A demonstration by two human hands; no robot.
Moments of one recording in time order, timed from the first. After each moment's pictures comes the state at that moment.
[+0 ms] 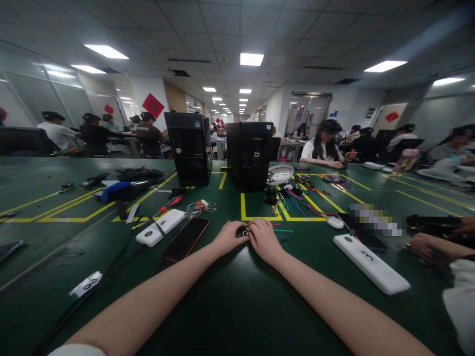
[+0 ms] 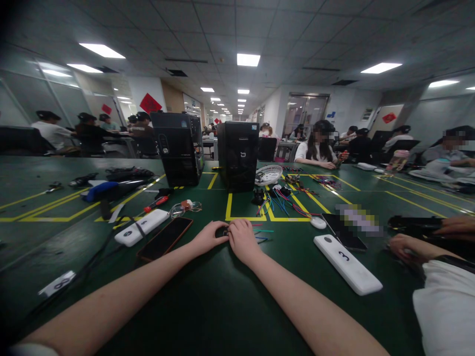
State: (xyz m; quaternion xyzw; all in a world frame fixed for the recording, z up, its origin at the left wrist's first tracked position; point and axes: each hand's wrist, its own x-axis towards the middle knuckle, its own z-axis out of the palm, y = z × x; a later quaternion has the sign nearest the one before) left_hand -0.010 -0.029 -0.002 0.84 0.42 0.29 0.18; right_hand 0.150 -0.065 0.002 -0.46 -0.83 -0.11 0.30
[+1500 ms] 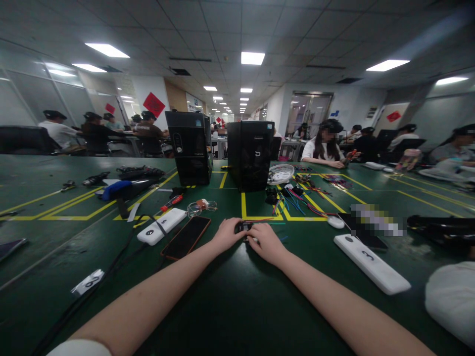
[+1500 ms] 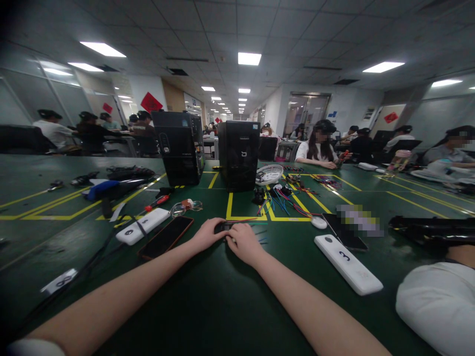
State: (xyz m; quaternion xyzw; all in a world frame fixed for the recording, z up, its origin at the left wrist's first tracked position) left_hand -0.014 -0.023 -0.005 0.83 0.47 0.28 0.14; right_hand 0.159 -0.069 0.006 -0.41 -0.87 -0.04 0.27
